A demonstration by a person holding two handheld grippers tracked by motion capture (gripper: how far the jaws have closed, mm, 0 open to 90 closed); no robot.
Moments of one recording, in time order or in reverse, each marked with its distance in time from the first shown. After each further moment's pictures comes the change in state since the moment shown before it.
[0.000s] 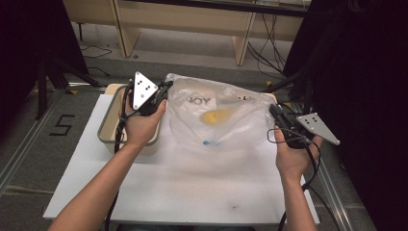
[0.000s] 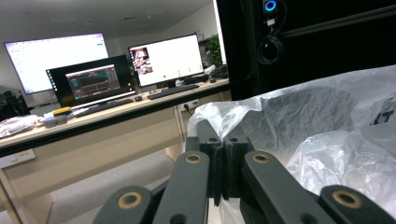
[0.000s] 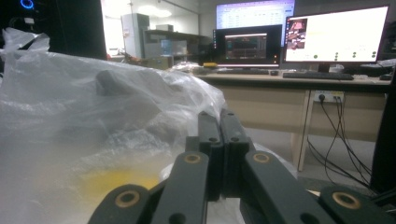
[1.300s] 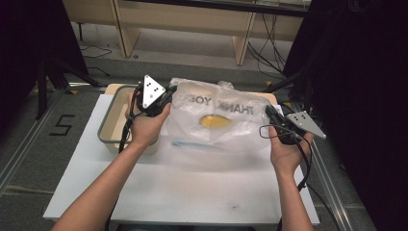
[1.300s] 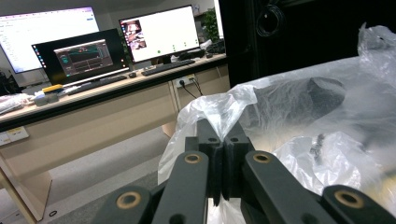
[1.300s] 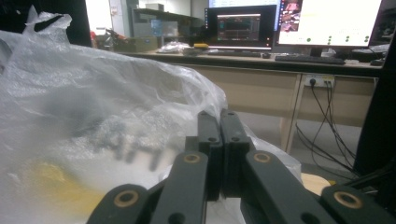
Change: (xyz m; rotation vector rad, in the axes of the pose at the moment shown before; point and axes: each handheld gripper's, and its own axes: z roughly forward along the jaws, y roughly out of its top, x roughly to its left) left arm -0.004 -0.022 0.017 0.103 -0.028 0.009; right arm -0.011 -0.024 0.024 0.074 -0.045 -0.035
